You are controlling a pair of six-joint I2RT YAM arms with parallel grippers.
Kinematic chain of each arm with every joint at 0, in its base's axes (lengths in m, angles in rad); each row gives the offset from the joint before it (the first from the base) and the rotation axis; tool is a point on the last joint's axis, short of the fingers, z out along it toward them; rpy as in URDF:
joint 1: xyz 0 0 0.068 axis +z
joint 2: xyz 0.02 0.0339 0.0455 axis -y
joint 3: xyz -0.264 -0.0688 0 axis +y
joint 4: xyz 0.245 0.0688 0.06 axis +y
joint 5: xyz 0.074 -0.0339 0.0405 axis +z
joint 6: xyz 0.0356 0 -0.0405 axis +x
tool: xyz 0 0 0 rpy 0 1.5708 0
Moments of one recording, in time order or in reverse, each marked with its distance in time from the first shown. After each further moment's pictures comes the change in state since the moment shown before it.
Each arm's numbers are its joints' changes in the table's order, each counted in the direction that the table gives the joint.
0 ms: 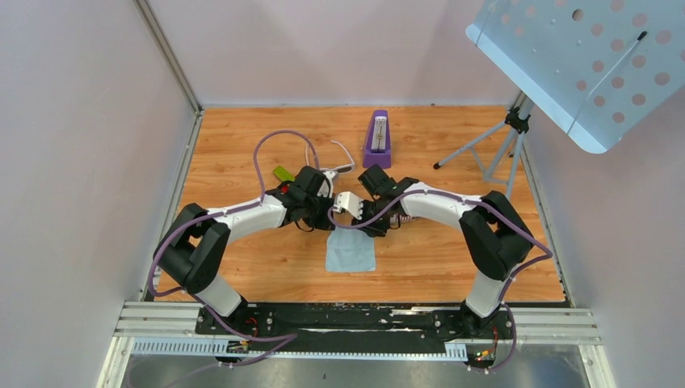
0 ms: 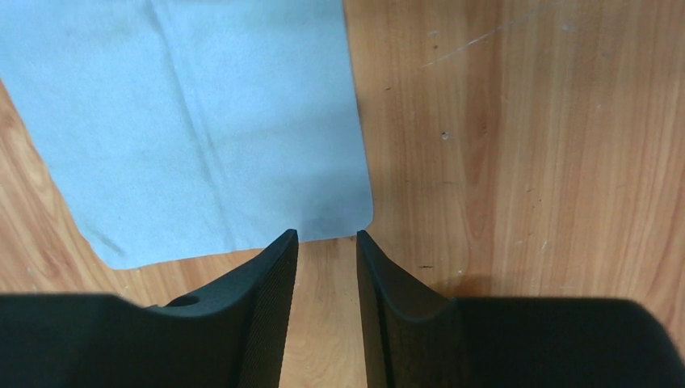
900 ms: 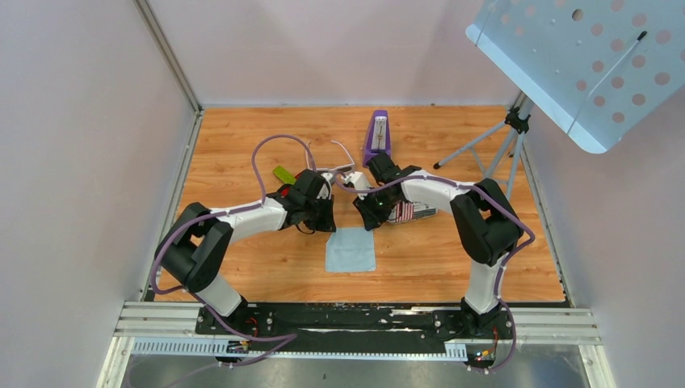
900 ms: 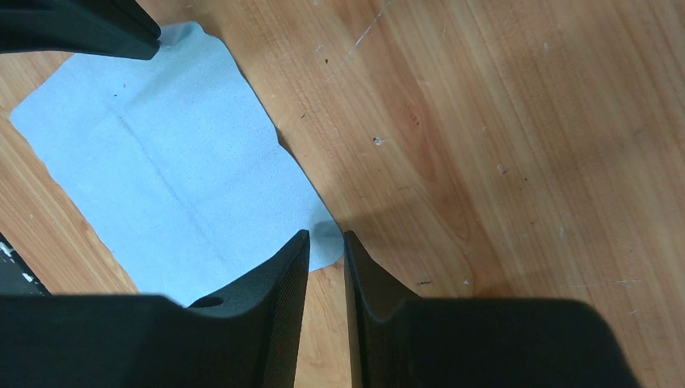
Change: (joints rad) left arm -0.002 -0.010 0.038 -0.060 0.004 -0.084; right arm -0.118 -0.118 -0.100 -0.007 0.152 0.388
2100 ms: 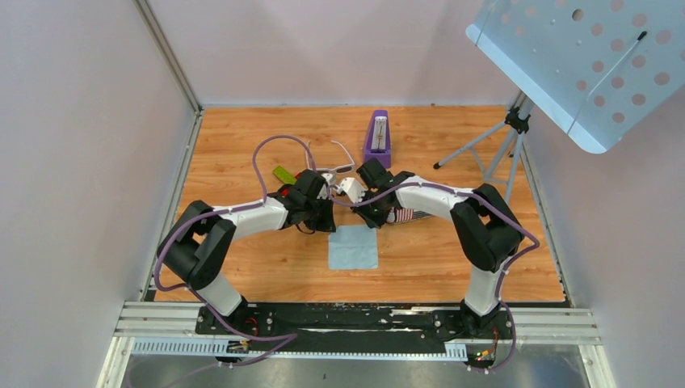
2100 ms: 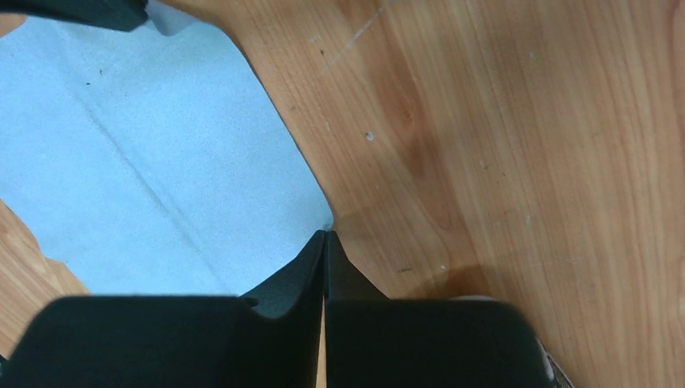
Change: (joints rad) left arm 0.006 -0.021 0.000 -0.012 -0.001 0.001; right arm 0.089 0.029 0.013 -0.011 -0.194 -0.072
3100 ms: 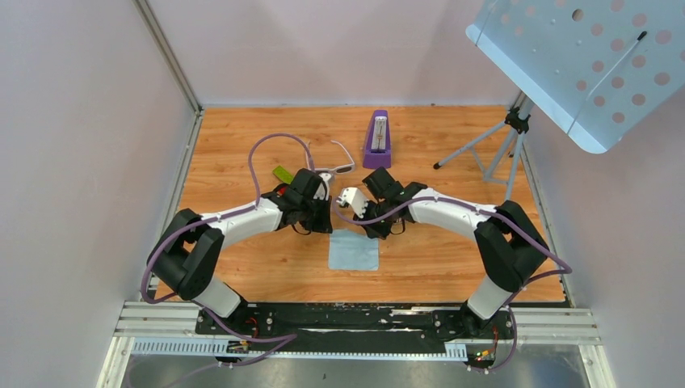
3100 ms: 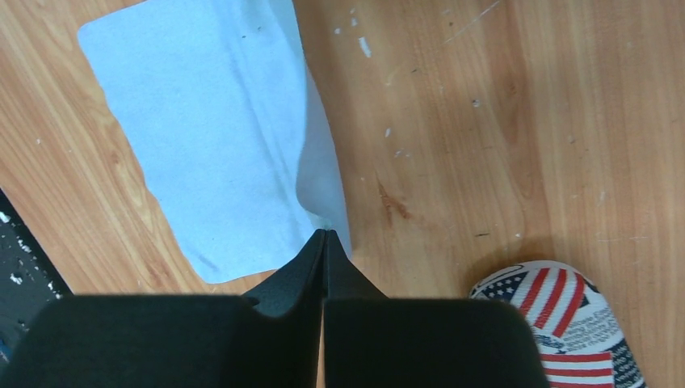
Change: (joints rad) left arm 0.000 0.080 0.000 0.088 -0.002 0.046; right arm 0.039 0.193 0.145 -0.016 0.074 -0.036
